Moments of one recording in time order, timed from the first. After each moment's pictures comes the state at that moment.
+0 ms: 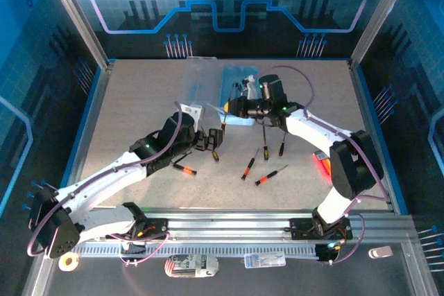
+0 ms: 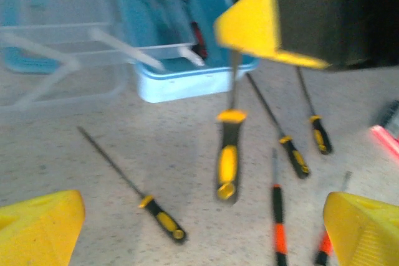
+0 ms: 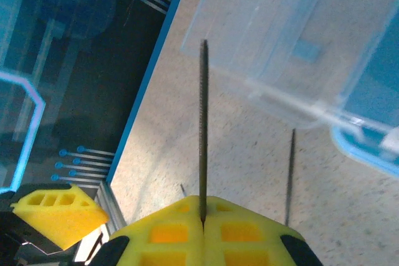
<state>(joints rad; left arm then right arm) -0.70 1.12 0.83 -0.33 -0.16 -0.46 0.45 1.67 1.16 -0.04 -0.63 0.63</state>
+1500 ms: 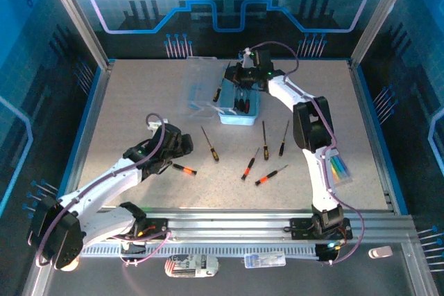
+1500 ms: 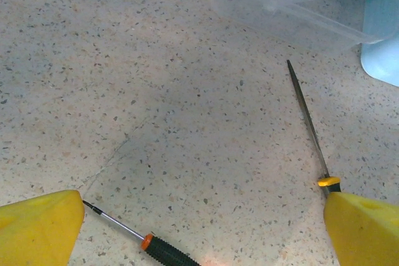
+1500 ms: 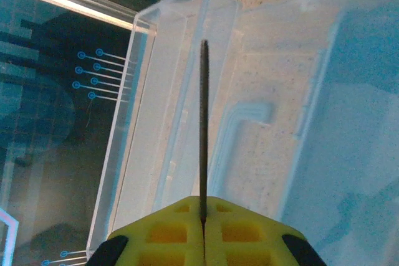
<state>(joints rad) -0.51 1.06 0.64 -0.48 -0.32 -0.75 0.33 2.37 1.97 -0.17 -0.68 0.74</state>
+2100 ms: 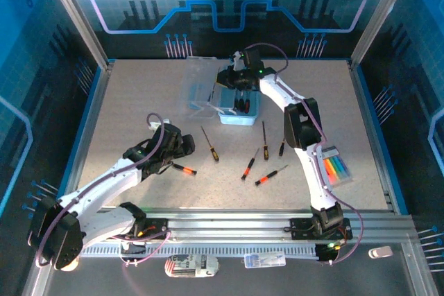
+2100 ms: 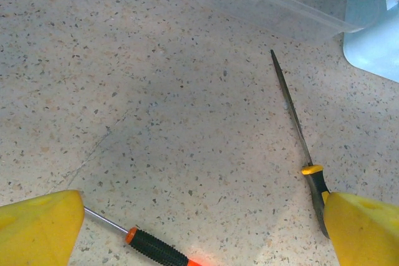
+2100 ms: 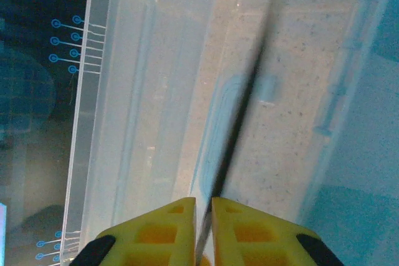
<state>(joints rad) -0.51 1.07 0.64 -0.47 -0.27 -0.74 0.37 2.53 2.22 -0.39 -0.71 0.69</state>
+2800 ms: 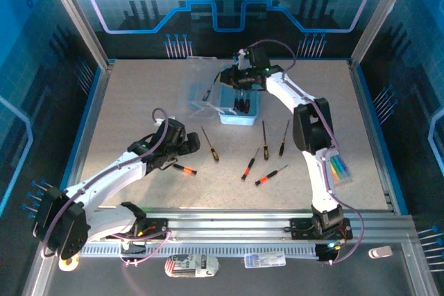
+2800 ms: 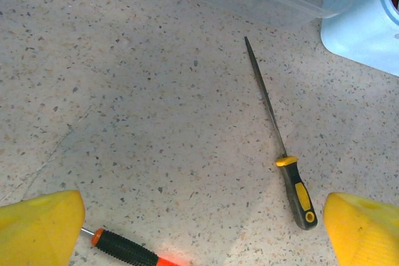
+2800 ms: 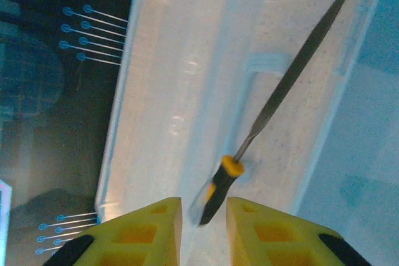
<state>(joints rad) -0.51 1.15 0.71 -0.48 -0.19 -0.74 0.36 2.27 1.97 -0.38 -0.68 0.64</state>
